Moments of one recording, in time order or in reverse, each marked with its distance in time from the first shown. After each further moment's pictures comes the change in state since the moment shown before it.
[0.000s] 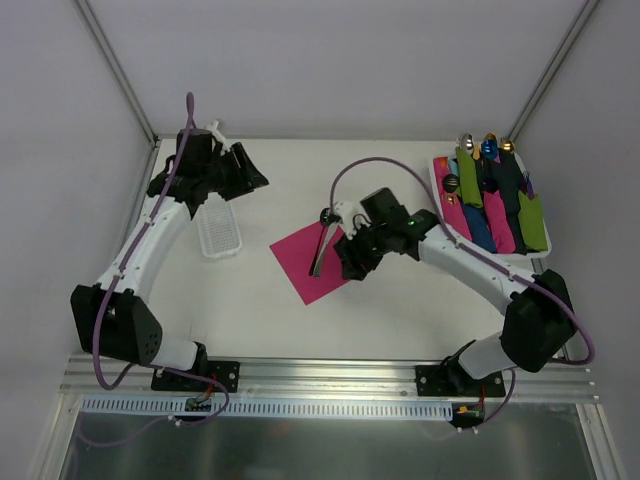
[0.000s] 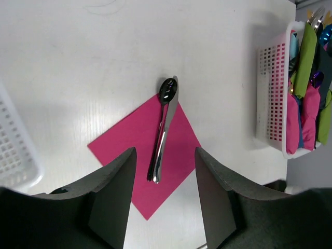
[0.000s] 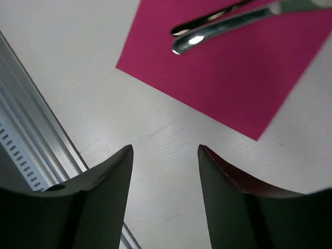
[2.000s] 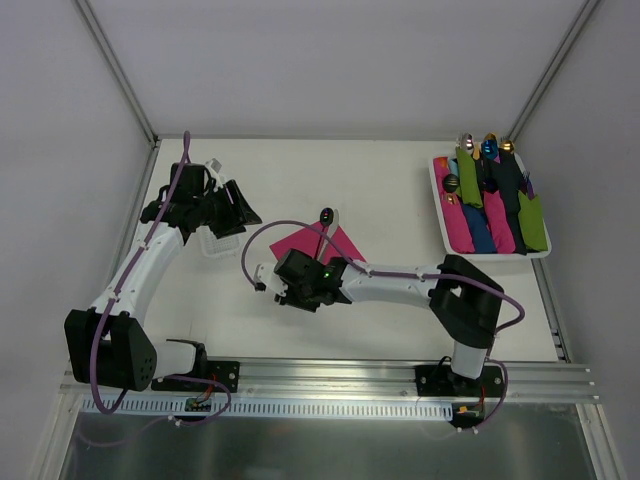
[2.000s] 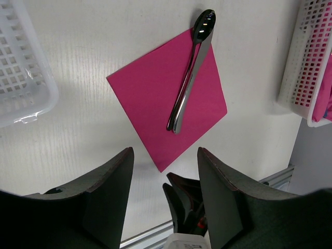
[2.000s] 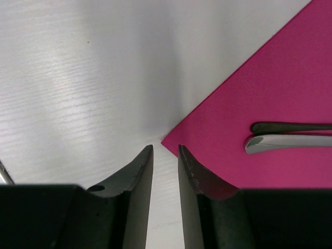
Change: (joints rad) left arm 0.112 -0.200 -0.280 -0.093 0.077 -0.004; right arm 0.587 0.372 0.079 0.249 0.486 -0.109
